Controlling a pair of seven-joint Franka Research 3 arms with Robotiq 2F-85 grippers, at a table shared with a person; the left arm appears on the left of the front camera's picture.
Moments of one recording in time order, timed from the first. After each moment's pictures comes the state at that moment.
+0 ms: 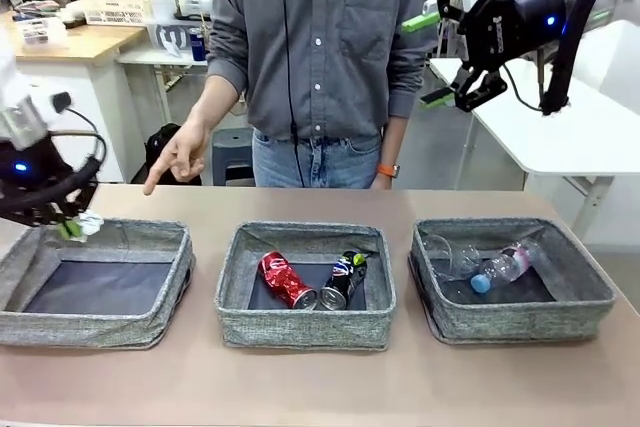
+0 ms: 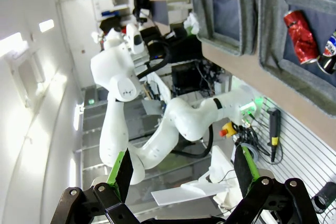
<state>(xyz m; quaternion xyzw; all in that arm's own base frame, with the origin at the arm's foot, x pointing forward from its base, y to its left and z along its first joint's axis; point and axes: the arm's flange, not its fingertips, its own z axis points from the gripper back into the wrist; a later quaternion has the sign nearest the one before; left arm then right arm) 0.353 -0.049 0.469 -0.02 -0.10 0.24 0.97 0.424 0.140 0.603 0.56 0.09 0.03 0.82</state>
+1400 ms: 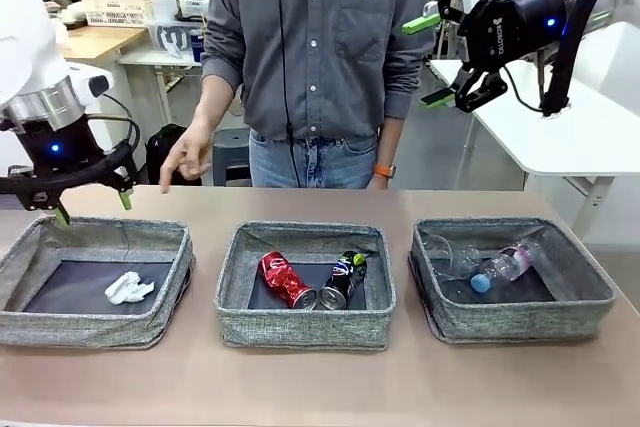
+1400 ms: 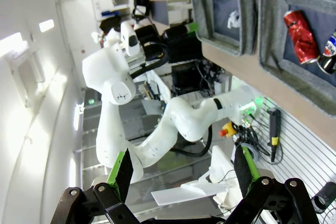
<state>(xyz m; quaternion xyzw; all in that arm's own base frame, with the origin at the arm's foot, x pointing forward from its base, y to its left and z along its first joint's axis) 0.363 -0.089 0.494 -0.01 -0.10 0.20 0.97 0.424 0.140 0.603 0.56 0.09 0.03 0.82</state>
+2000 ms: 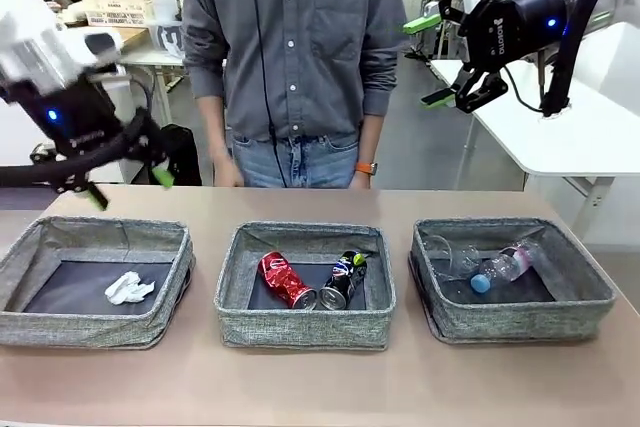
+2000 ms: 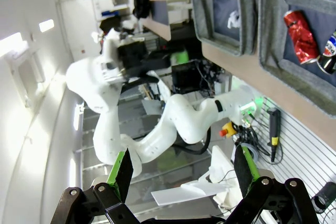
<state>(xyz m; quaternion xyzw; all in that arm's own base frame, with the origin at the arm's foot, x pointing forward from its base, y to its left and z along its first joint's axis) 0.334 -0.126 0.561 -0.21 -0.05 0.03 0.98 0.424 0.140 0.603 0.56 0.09 0.03 0.82</state>
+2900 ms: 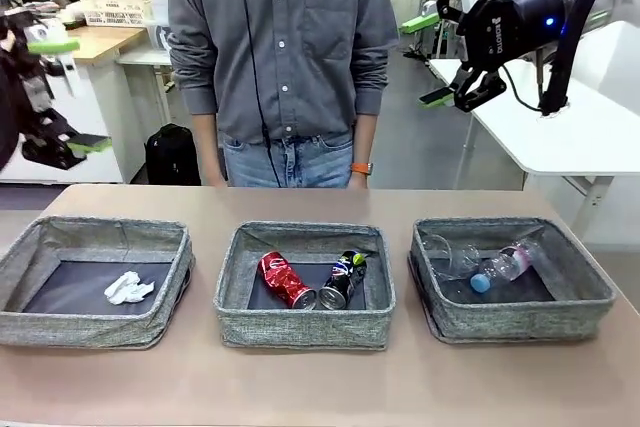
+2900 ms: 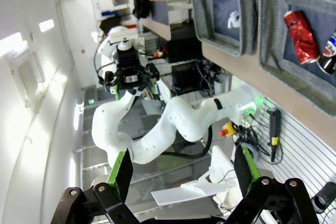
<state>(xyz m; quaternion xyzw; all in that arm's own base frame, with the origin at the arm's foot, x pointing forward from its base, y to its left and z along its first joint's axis) 0.328 -0.040 0.538 -0.72 0.08 -0.11 0.69 0.424 0.140 0.603 0.56 0.09 0.03 0.82</state>
